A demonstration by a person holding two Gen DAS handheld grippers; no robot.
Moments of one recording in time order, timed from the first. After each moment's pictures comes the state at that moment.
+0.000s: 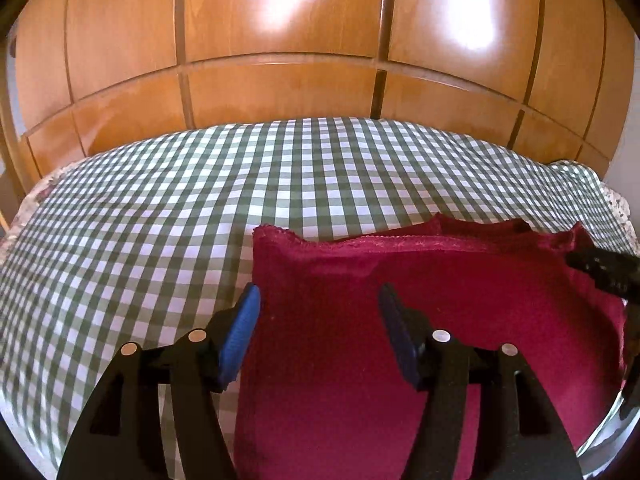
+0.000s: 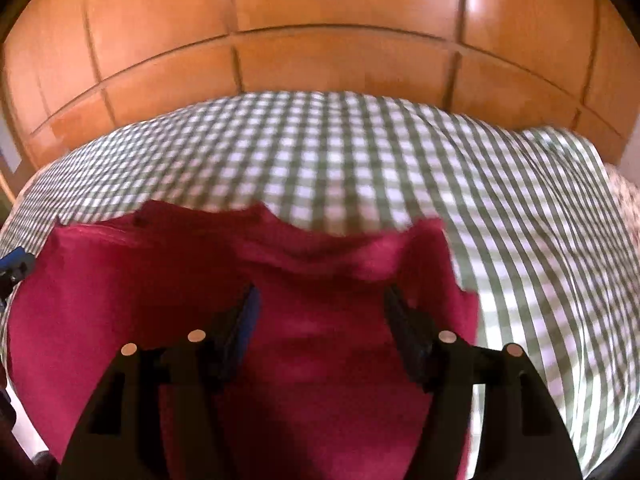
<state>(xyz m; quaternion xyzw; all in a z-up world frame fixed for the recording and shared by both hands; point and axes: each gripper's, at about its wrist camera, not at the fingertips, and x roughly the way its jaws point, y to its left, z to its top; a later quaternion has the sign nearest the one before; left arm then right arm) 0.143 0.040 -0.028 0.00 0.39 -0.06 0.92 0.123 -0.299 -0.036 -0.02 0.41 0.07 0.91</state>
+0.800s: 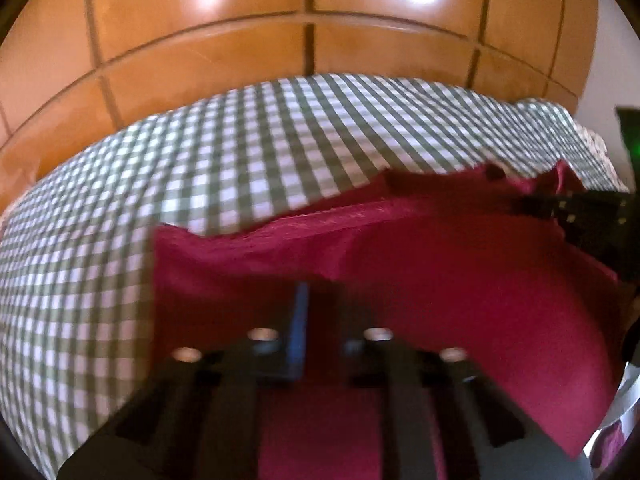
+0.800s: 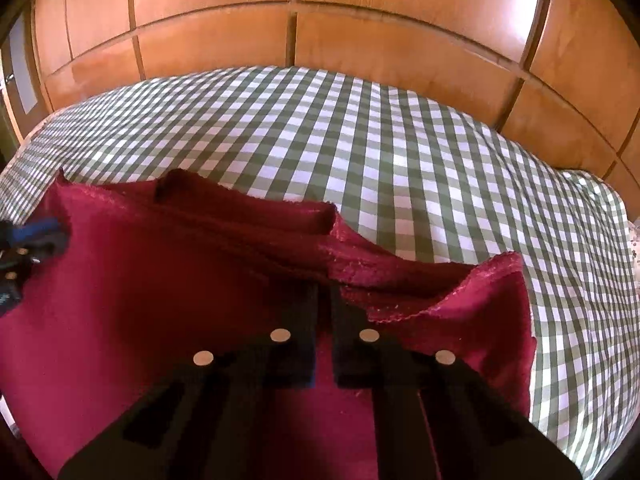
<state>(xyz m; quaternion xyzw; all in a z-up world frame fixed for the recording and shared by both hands) 0.171 -0.011 -0.058 0.06 0.43 -0.15 0.89 0.132 -0.264 -0.069 -0.08 0.42 0.09 0.90</state>
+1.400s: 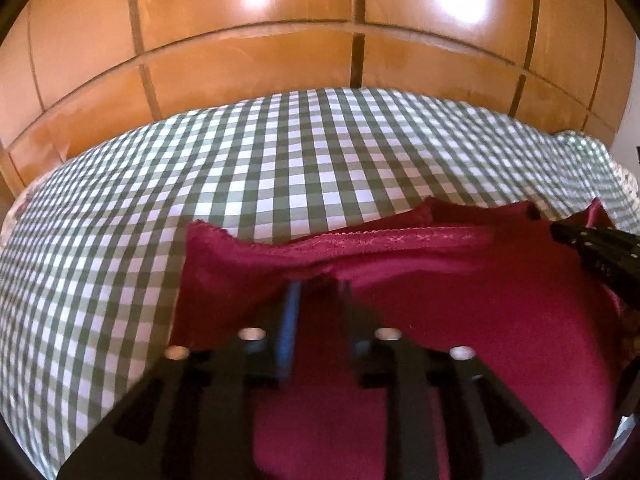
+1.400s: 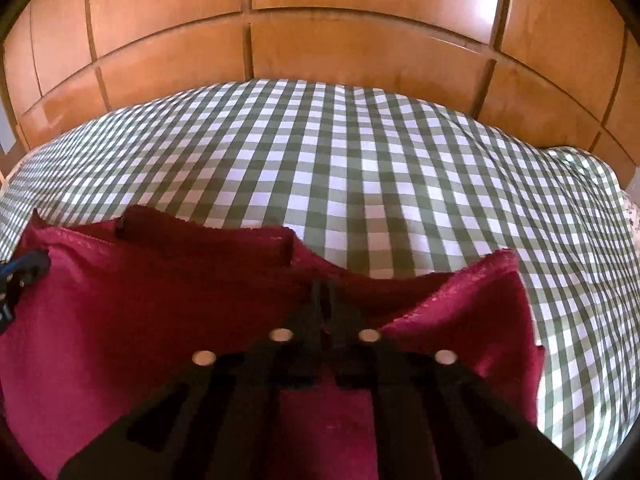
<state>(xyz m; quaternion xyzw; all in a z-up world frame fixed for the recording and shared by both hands) 0.178 -0.001 -0.049 0.02 0.42 -0.07 0.90 0.151 -0.282 -0.073 -0.03 0.41 0.04 0.91</state>
